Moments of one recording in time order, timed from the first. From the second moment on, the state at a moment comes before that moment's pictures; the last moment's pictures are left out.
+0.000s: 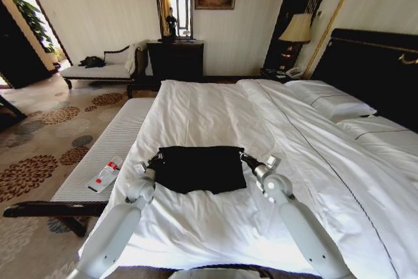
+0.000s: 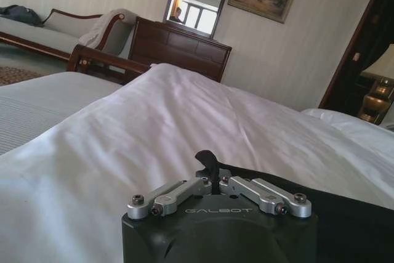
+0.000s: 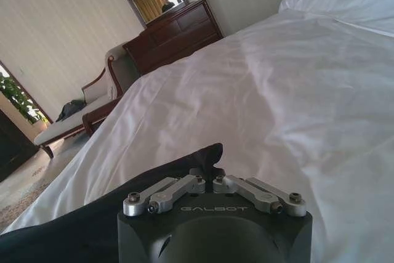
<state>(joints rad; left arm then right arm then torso) 1.03 -1.10 -0.23 -1.66 -0.80 0.07 -0.26 -1.08 1.08 0.35 1.80 1.02 -0.34 0.19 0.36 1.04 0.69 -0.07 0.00</state>
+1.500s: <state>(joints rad) 1.48 -0.98 -0.38 -1.96 -0.68 0.06 -0.23 -1.51 1.18 0.49 2.02 0.81 -0.29 0.14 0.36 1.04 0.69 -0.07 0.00</state>
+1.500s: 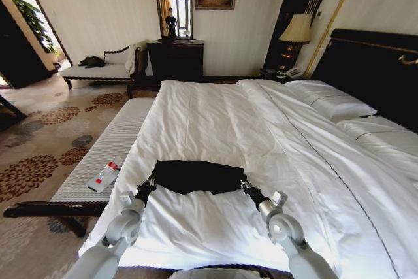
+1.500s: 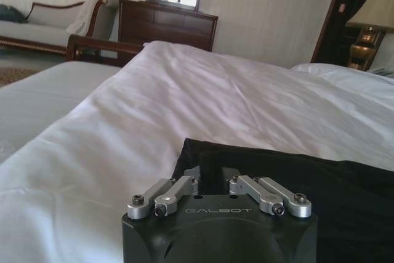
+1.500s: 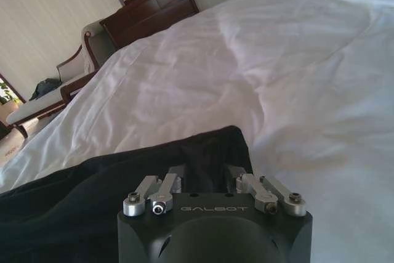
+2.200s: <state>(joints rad) 1.69 -0.97 -0.50 -2.15 -0.63 0.05 -0.20 -1.08 0.92 0.32 1.72 0.68 -0.19 0.10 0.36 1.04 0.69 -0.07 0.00</state>
